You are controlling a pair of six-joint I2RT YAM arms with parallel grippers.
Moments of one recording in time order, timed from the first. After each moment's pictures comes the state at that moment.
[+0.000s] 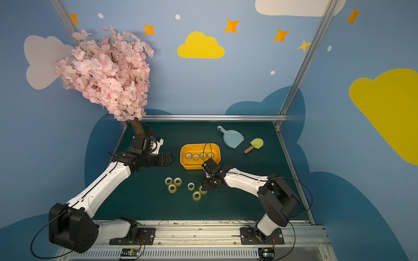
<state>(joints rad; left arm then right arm) -0.25 1.30 1.05 -0.66 0.30 -0.30 0.86 1.62 0.94 -0.47 -0.13 0.52</state>
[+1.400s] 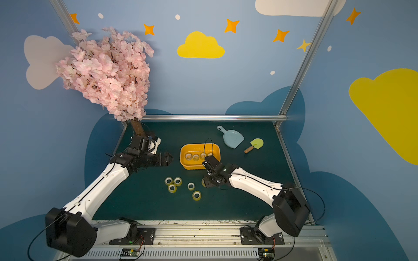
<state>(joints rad) -0.25 1.27 1.05 -0.67 0.23 -0.29 0.87 1.45 1.01 -0.64 0.01 0.46</state>
